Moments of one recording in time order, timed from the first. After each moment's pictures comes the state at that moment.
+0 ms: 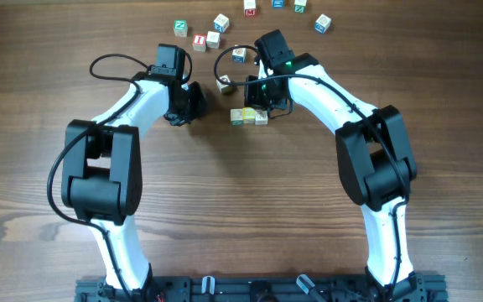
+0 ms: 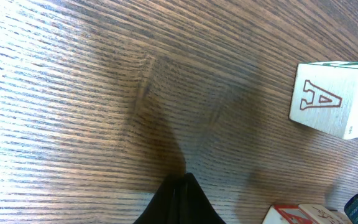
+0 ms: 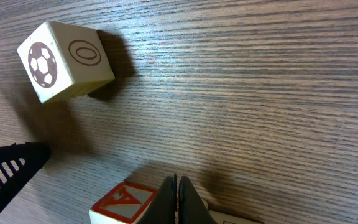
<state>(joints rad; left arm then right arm) -0.16 2.10 1.37 -0.55 0.23 -0.61 0.45 2.27 1.73 -0.67 -0.28 0.51</state>
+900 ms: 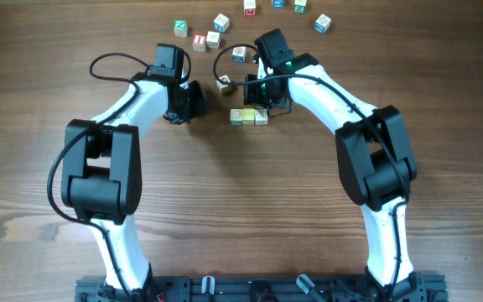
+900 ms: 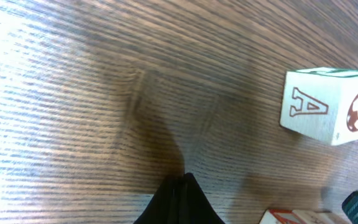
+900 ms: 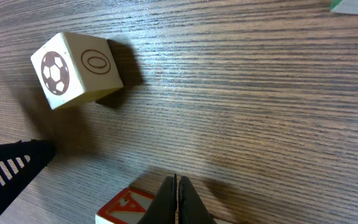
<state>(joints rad) -0.16 2.10 1.36 -0.51 0.26 -0.57 0.45 2.27 1.73 -0.64 -0.28 0.50</state>
